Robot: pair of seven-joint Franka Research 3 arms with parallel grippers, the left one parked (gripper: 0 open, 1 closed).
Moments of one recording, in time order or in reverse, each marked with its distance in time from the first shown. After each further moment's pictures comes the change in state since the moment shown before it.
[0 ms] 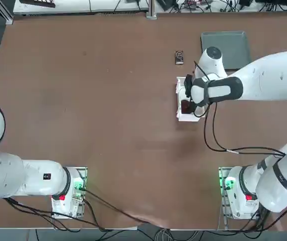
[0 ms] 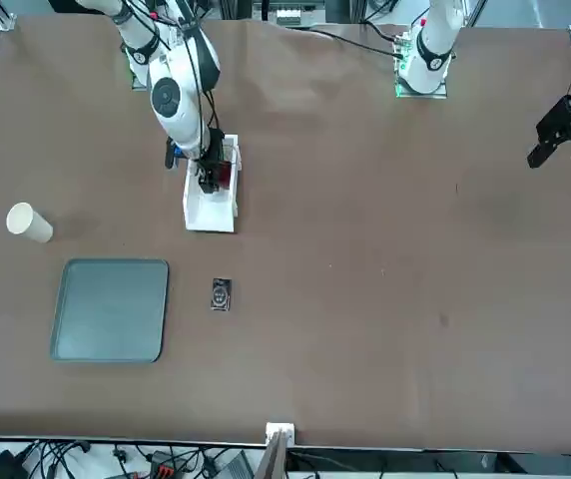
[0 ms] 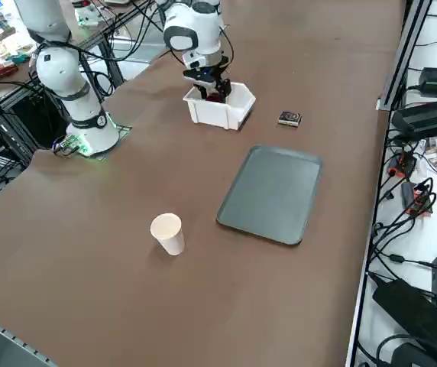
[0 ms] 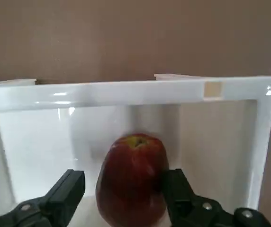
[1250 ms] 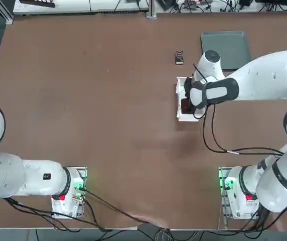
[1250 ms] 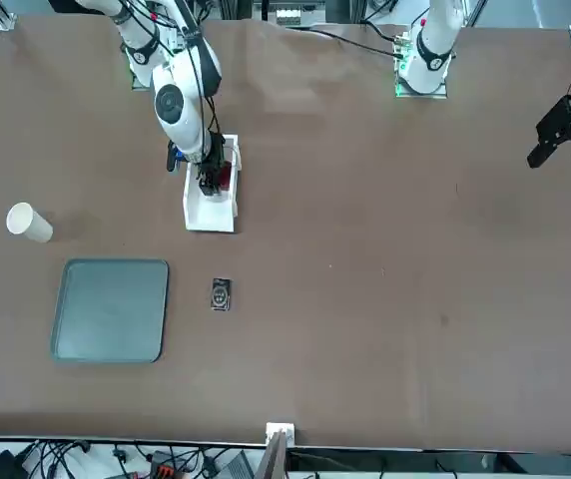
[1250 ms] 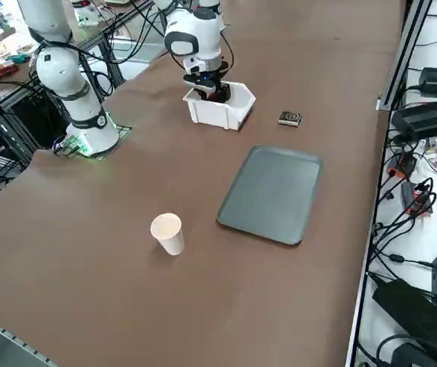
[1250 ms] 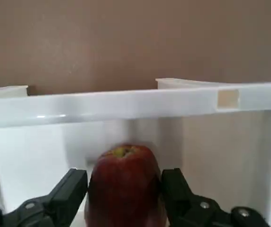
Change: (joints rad) arm 0.002 0.038 0.000 -0.001 0.001 0.035 0.008
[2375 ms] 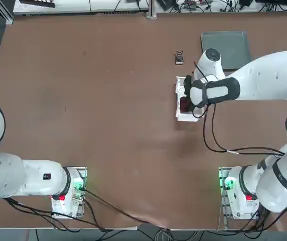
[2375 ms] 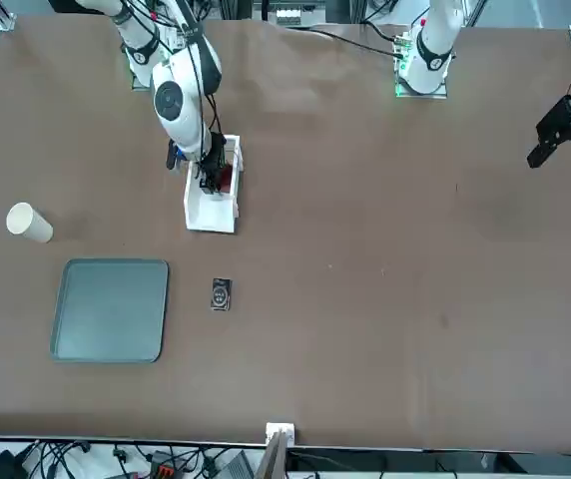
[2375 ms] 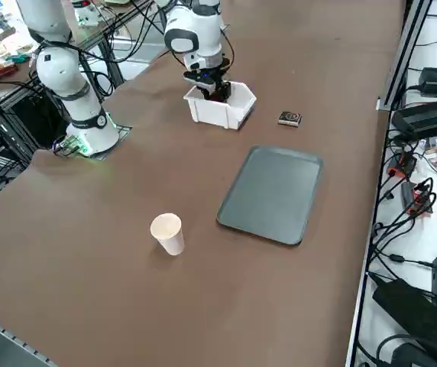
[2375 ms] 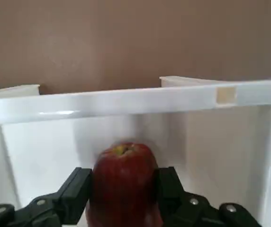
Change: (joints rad) arm 0.002 -0.030 -0.004 0.006 0.000 -0.017 0.042
